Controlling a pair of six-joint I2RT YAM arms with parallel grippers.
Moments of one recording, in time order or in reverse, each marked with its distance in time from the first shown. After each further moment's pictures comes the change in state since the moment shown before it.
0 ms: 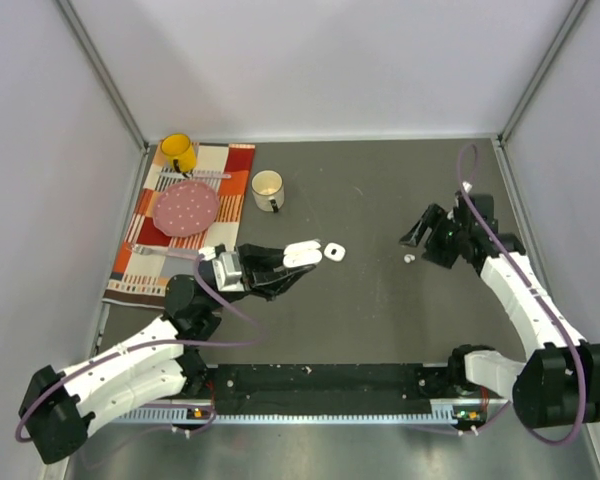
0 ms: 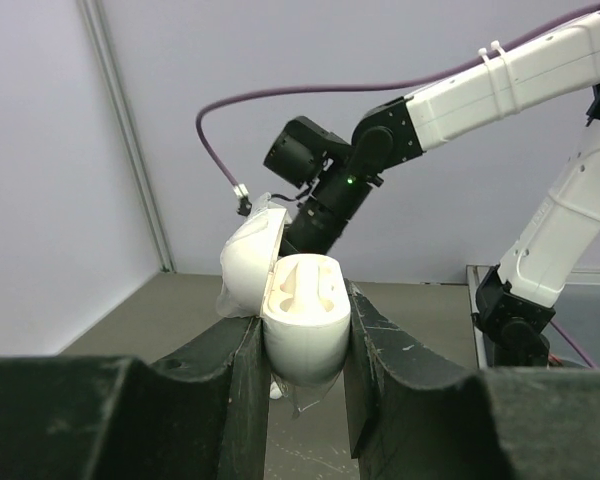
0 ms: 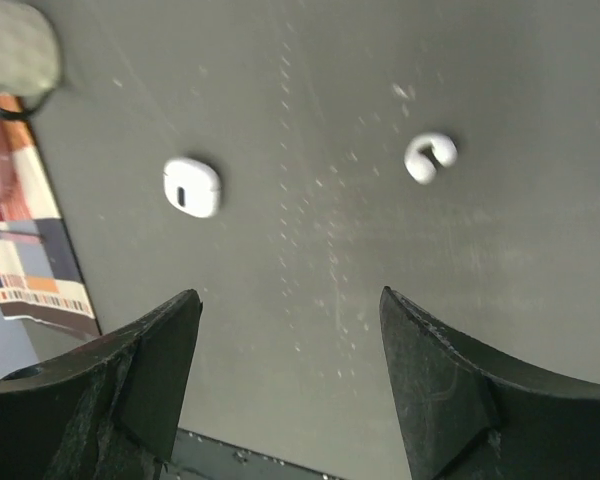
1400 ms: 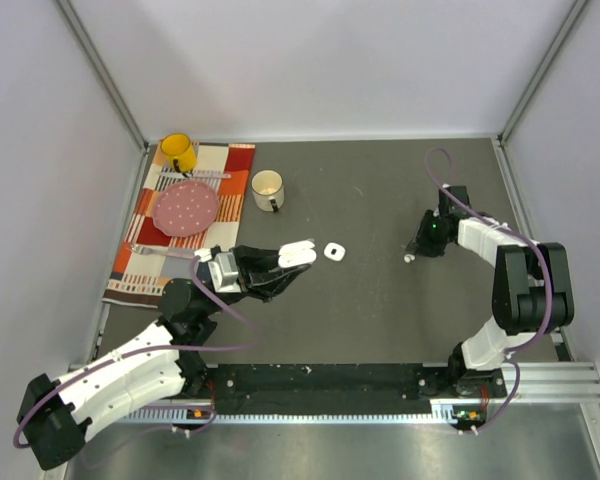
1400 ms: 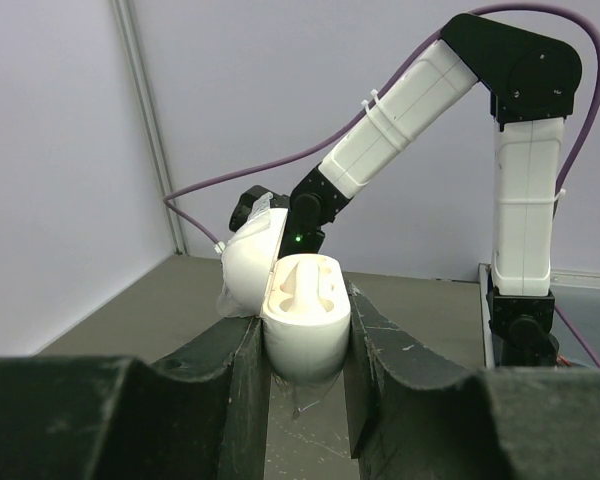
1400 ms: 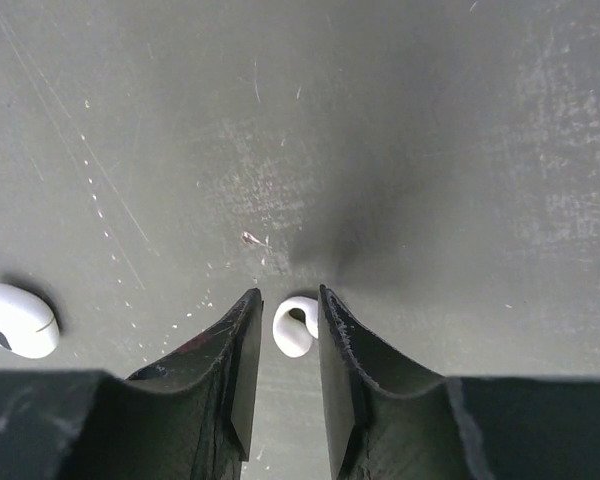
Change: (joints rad) left arm 0.000 -0.077 -0.030 -0.076 -0.065 0.003; right arm -0.039 0.507 0.043 0.179 0.102 -0.112
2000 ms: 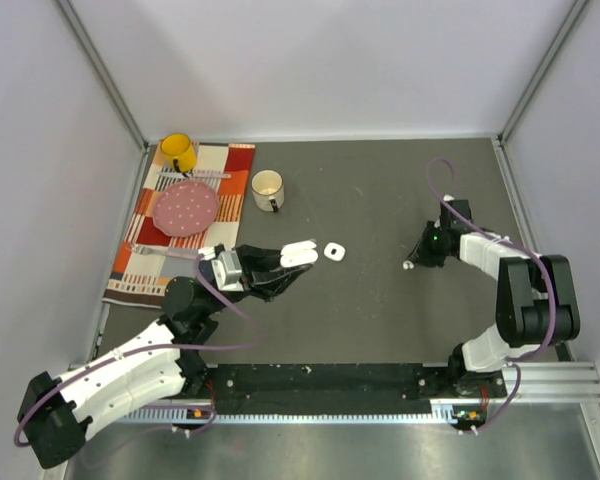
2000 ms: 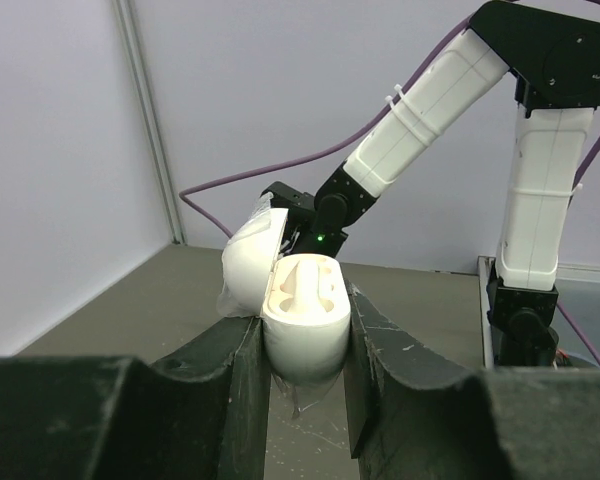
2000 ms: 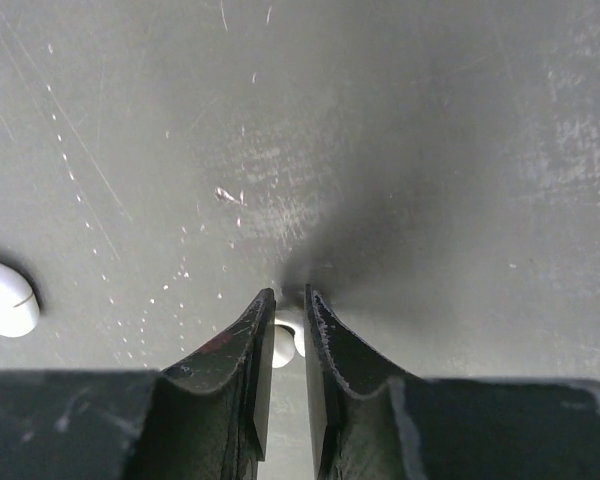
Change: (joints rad) left arm 0.000 0.014 0.000 -0.008 -0.002 -0.001; right arm -0.002 -0.067 -0.140 0.097 -0.023 0.021
